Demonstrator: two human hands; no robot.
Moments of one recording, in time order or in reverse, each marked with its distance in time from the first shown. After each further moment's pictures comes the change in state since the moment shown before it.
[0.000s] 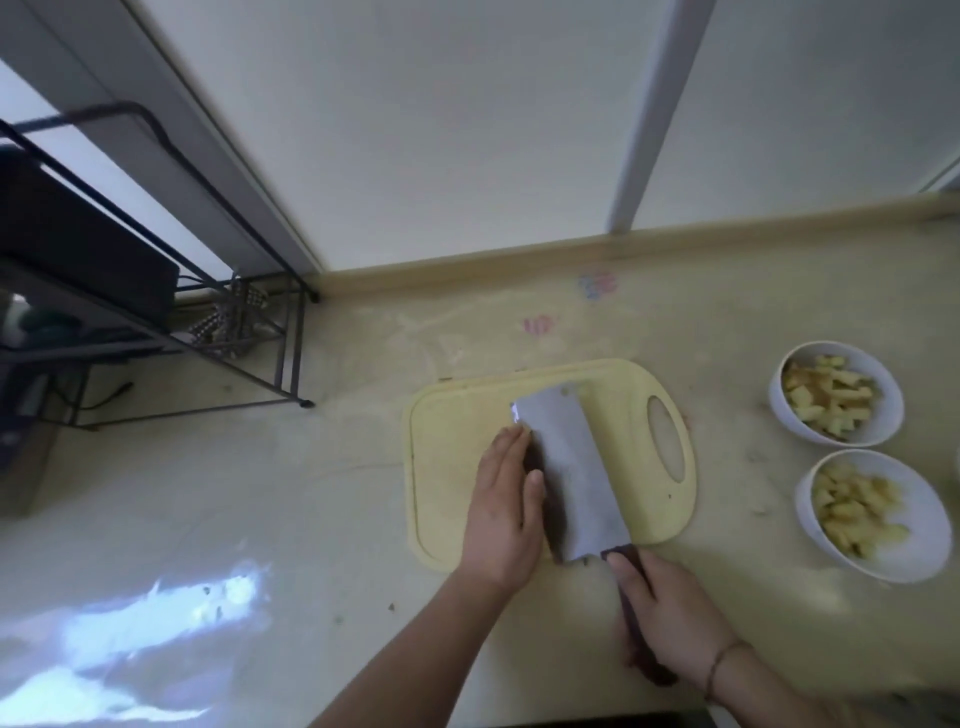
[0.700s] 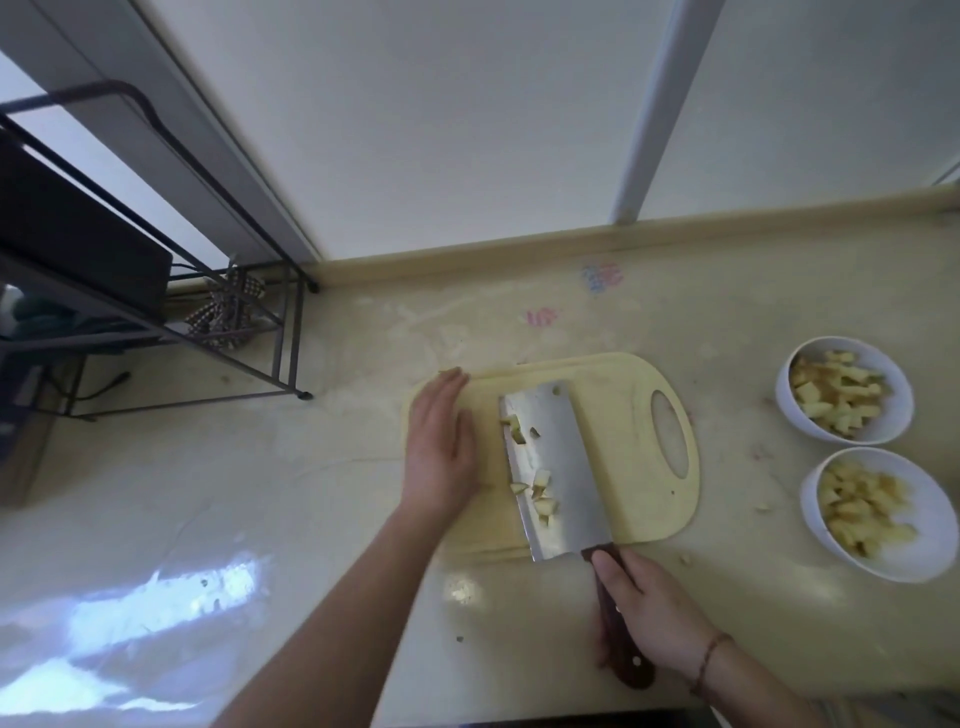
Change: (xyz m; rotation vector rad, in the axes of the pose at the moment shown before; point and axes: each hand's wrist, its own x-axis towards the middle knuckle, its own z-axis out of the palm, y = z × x) left_hand 0.048 -0.022 -0.055 0.036 0.216 0.034; right_hand 0.004 -0.009 0.010 0.123 -0.195 0.102
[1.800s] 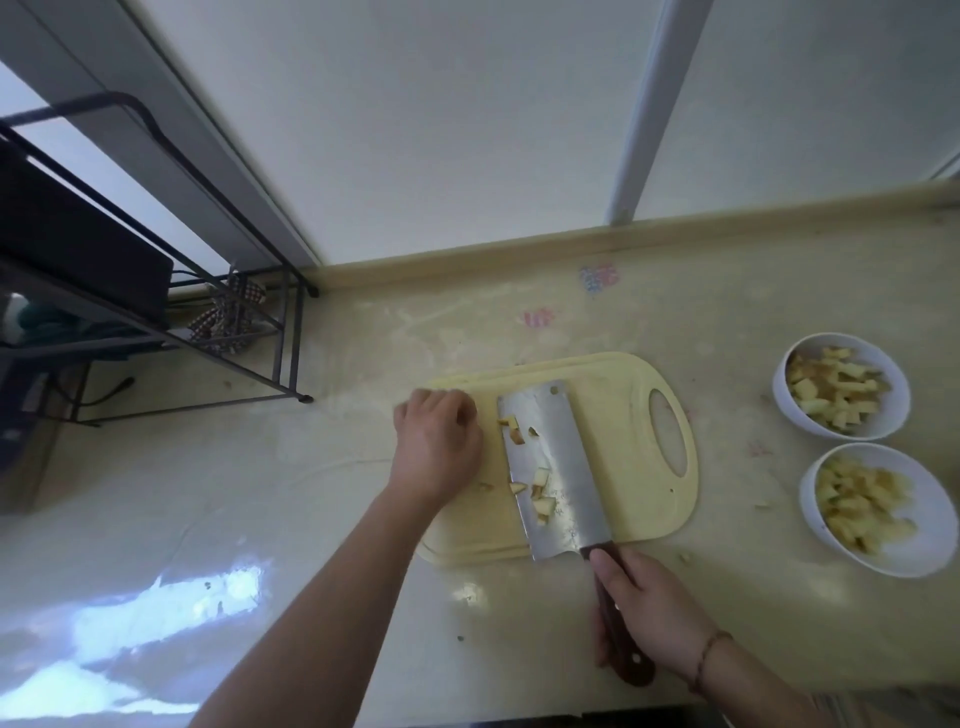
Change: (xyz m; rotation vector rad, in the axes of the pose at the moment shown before) left_hand 0.020 0.002 -0.008 0.370 -0.121 0.078; right_hand 0.001 0.005 0.001 0.056 0.004 -0.025
